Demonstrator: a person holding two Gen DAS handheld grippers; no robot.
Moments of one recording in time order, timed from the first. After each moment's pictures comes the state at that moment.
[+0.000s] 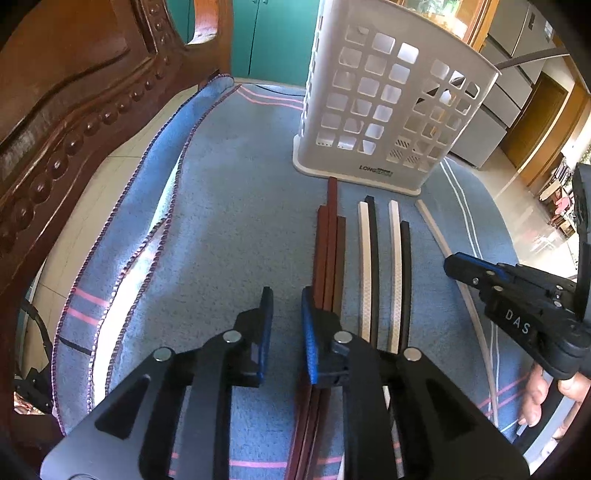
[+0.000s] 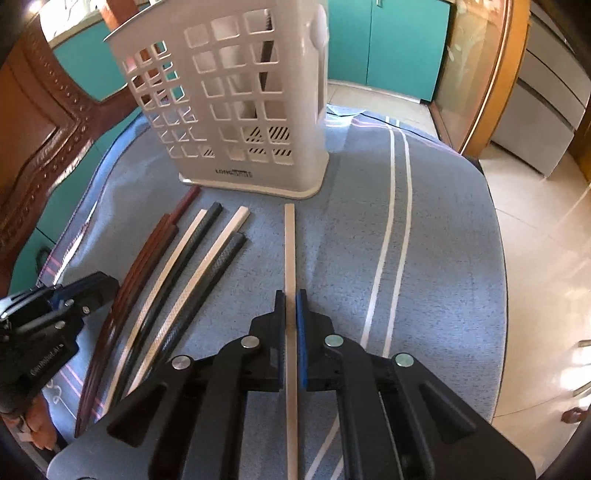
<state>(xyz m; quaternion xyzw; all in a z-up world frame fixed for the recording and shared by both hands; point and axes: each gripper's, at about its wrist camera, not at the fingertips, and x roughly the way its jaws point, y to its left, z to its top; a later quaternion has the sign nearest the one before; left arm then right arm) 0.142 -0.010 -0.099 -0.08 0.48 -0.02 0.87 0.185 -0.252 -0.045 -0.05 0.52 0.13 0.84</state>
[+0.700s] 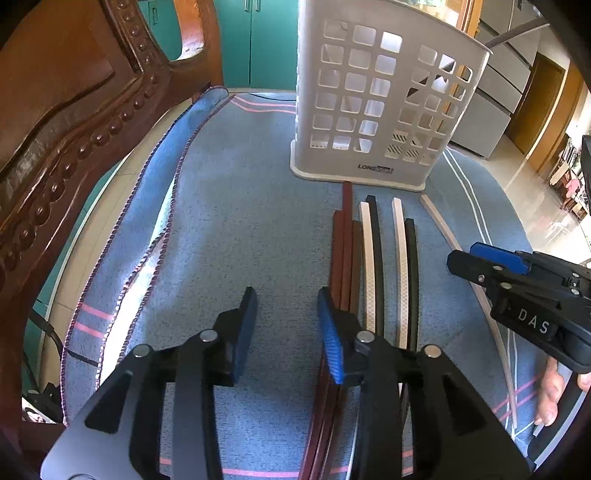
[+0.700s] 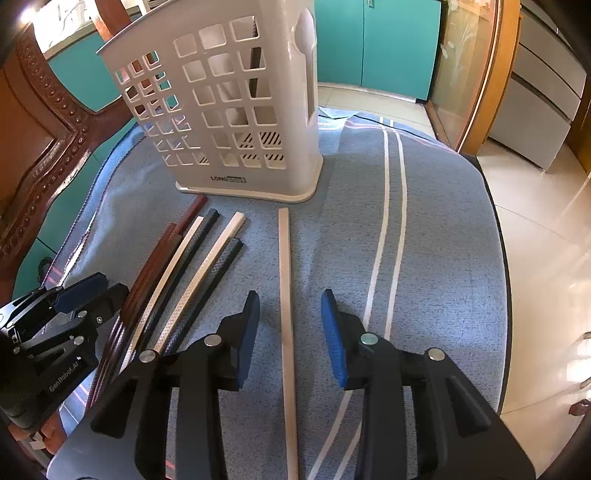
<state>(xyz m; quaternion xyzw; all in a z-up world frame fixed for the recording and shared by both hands) 0.137 -0.032 -0.097 -0.04 0.47 0.00 0.88 0.183 -0.256 -0.046 -0.04 0.51 0.12 0.85</state>
